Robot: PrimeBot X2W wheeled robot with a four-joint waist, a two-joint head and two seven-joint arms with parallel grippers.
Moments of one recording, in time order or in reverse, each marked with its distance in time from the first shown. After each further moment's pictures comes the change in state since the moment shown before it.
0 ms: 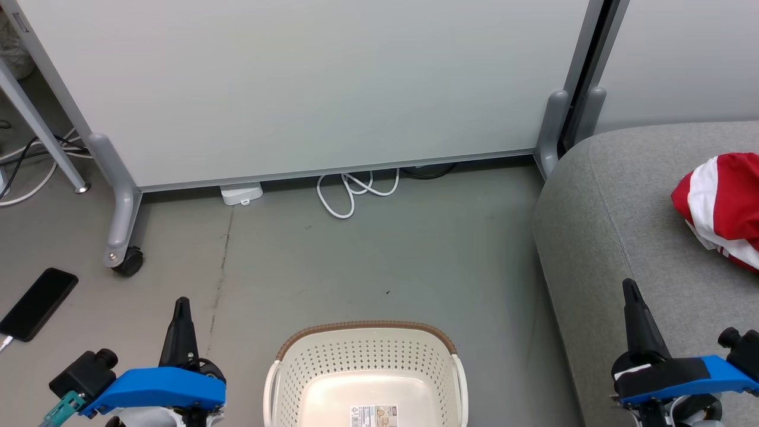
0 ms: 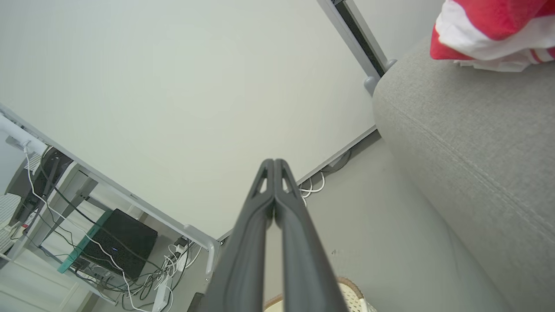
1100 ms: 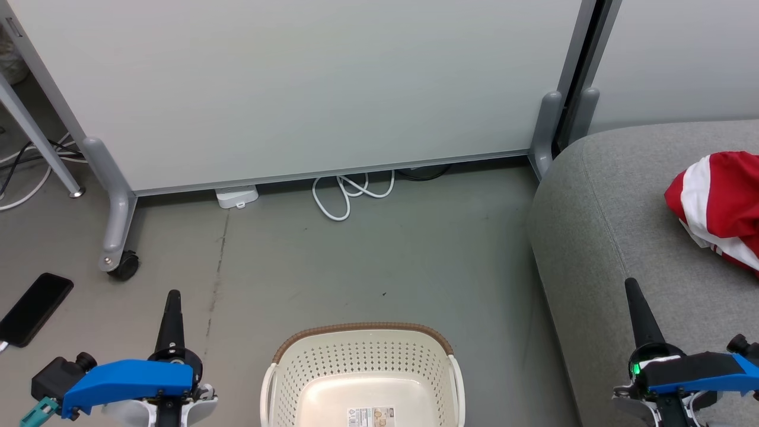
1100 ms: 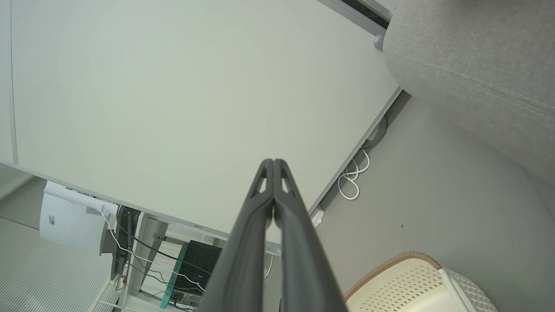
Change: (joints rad) left arm -0.018 0.000 0.043 -0.029 -0.386 -0.012 0.100; right arm -0.012 0.000 -0.018 0.002 0.390 0.000 0.101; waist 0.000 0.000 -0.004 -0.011
